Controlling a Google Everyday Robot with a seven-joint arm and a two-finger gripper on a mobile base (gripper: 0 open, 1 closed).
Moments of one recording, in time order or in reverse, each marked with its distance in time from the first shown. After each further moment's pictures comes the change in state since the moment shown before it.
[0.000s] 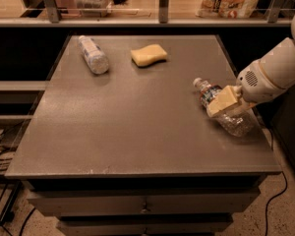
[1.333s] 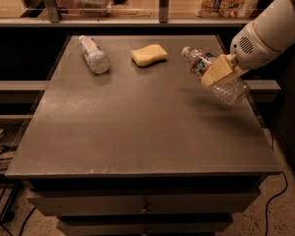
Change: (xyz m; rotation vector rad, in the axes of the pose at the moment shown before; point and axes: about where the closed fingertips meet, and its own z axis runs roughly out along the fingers) arm -0.063 0.029 -0.043 0.090 -0.062 -0.218
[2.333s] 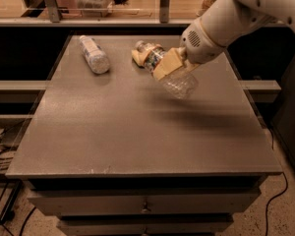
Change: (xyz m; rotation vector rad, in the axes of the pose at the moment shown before) arm -0.062 0.085 0.042 -0.167 -0.044 -0.052
